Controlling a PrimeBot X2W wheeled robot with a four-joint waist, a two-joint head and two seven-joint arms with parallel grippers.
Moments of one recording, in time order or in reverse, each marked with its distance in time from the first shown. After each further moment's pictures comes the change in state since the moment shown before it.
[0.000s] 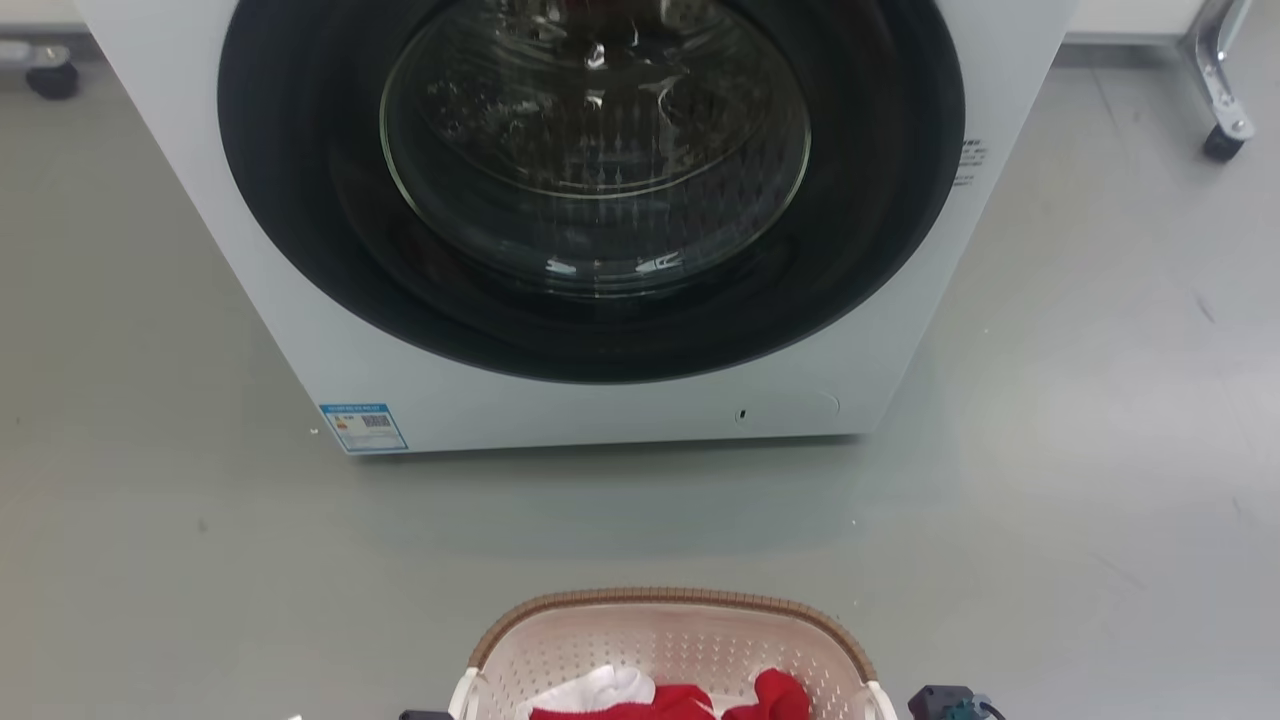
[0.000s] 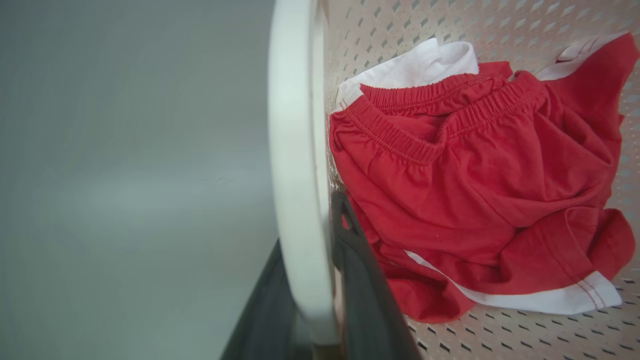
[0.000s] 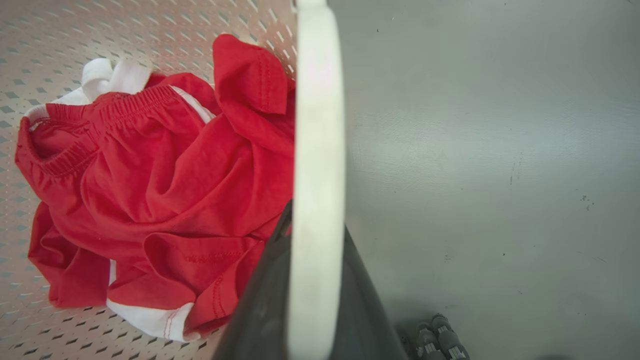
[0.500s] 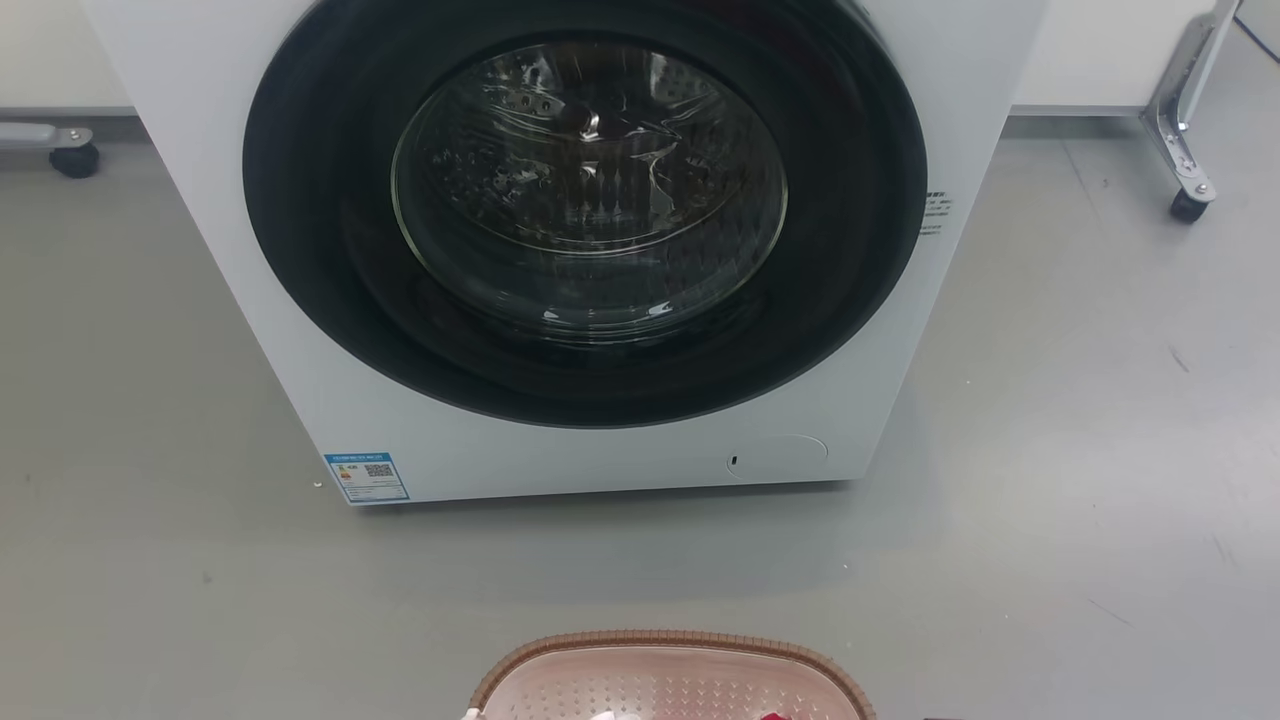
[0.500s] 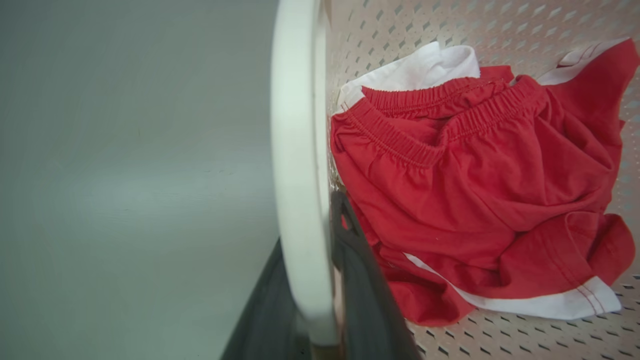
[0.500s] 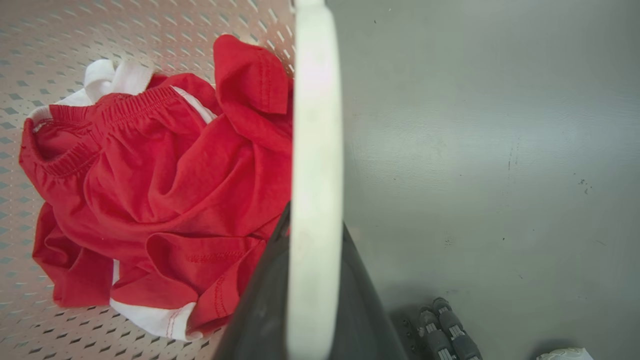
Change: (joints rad) left arm 0.047 0.002 -0.029 0.001 -0.044 0.008 0.025; right arm 0.039 0.001 0.036 0.000 0.049 0.000 0.035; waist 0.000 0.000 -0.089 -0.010
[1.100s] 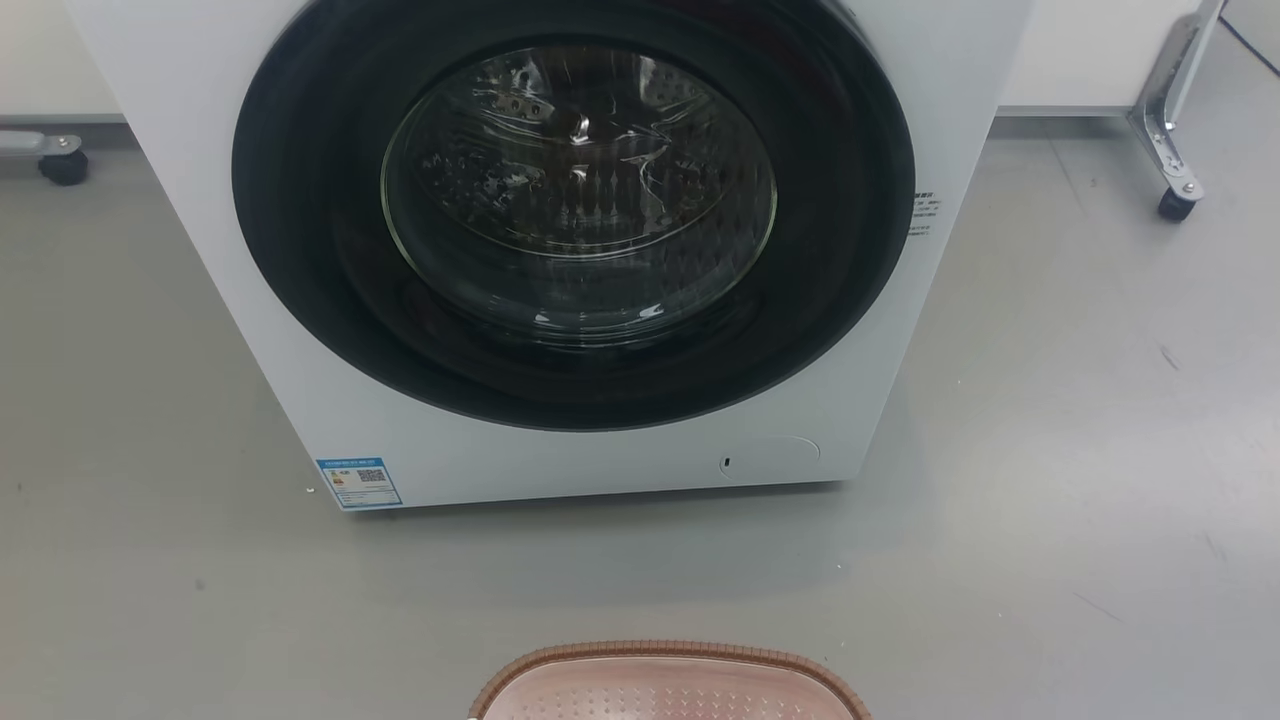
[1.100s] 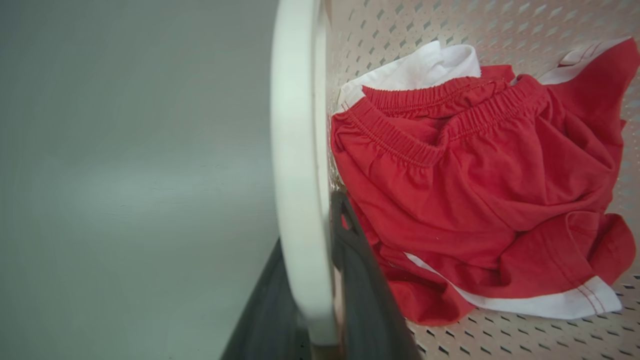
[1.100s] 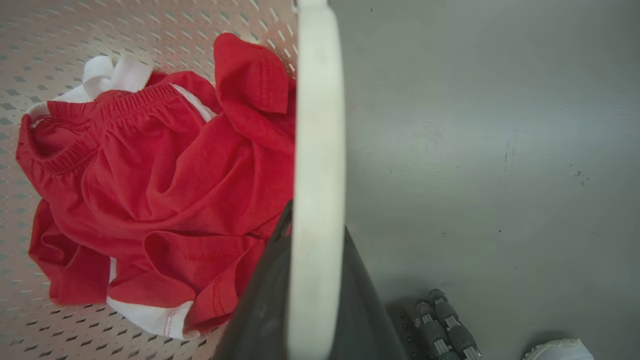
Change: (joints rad) left arm 0.001 0.000 -0.022 0.013 -0.021 0.001 0.010; right arm 0.000 0.002 0.039 0.011 0.025 -0.003 0.007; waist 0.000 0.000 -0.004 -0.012
